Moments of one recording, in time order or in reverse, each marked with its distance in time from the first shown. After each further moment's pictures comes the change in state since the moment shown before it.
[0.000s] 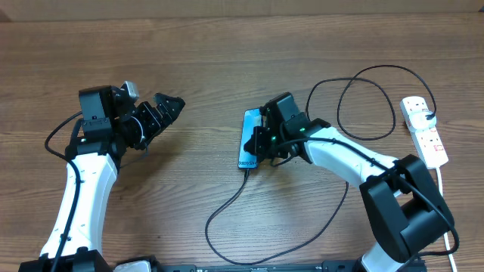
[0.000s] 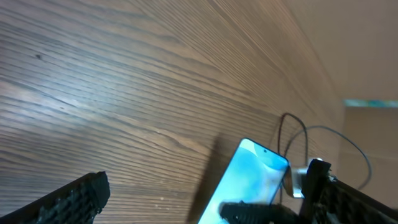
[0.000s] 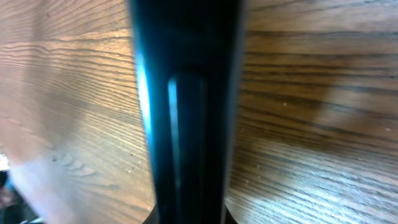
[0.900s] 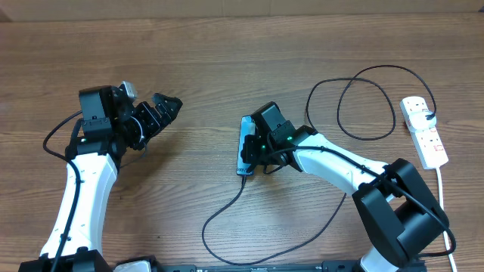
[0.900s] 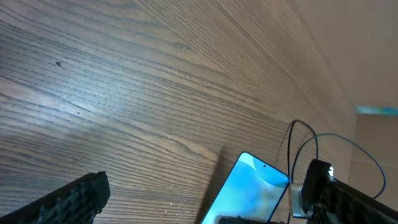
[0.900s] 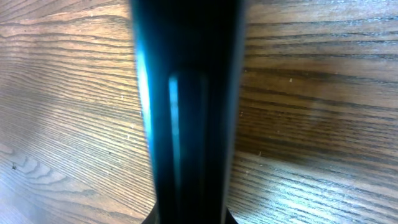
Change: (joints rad) left arm 0.000 0.000 0.000 0.000 -0.043 0.003; right arm 0.087 0.000 0.000 -0.033 0.143 0.039
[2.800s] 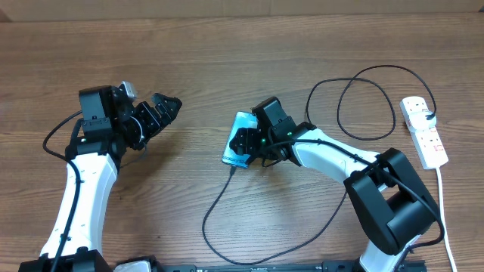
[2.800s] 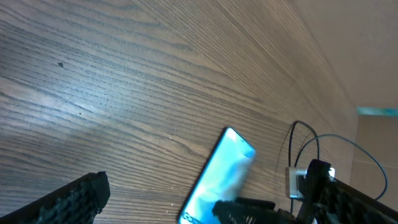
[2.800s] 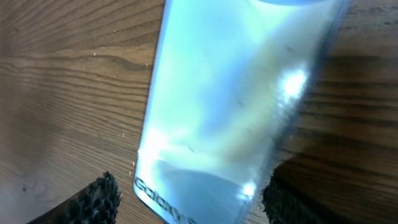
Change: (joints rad) left arm 0.000 0.000 0.000 0.000 -0.006 0.000; right arm -0.039 0.071 0.017 0.097 -0.019 0.008
